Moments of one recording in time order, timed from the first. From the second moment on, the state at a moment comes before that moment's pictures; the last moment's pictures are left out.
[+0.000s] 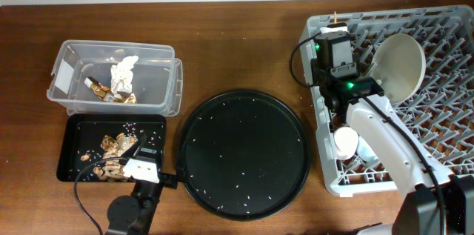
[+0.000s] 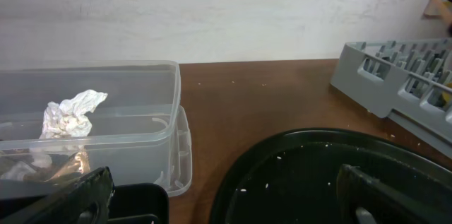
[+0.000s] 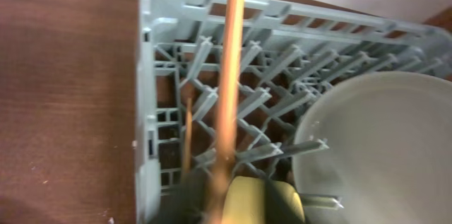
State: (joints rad) left arm -0.19 0.01 0.03 -0.10 0.03 -0.07; right arm 0.25 1.59 1.18 -0.37 0.45 -0.01
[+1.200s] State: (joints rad) left arm -0.19 0.01 0.02 -0.10 0.03 -0.07; right arm 0.15 0.02 0.26 -0.35 -0.16 0.00
